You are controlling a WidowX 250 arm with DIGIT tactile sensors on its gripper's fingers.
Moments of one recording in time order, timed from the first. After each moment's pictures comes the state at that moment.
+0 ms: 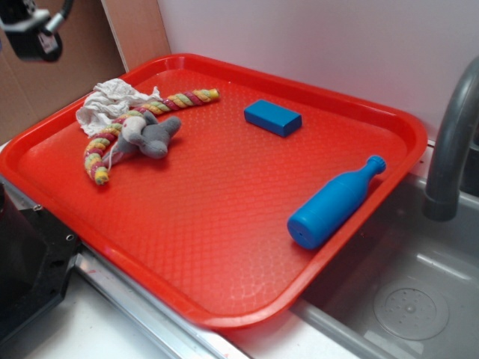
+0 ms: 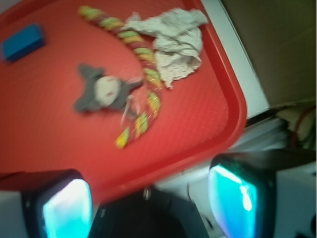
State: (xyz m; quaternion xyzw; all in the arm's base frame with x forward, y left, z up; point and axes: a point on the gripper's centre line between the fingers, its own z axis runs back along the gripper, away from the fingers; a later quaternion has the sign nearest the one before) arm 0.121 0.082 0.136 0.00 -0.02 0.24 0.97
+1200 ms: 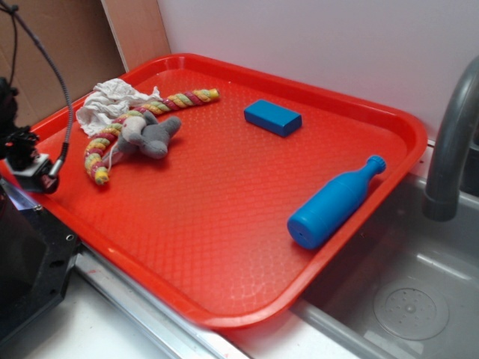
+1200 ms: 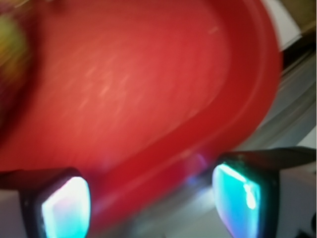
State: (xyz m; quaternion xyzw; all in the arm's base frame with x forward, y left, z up) arm 0.065 0.093 0.037 0.03 0.00 0.24 0.97
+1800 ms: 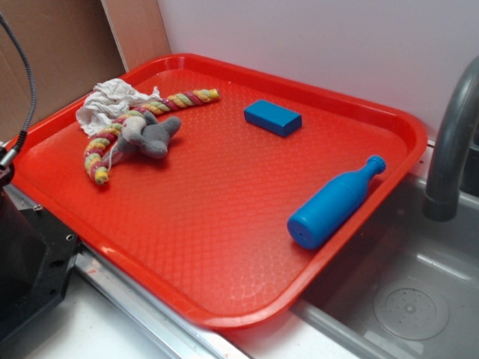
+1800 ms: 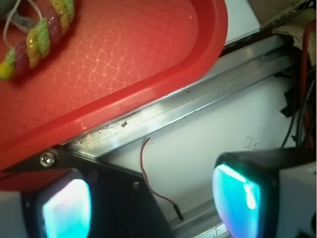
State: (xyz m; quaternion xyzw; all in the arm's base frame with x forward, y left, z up) arm 0.050 0.085 0.074 0.04 0.00 0.20 0.98
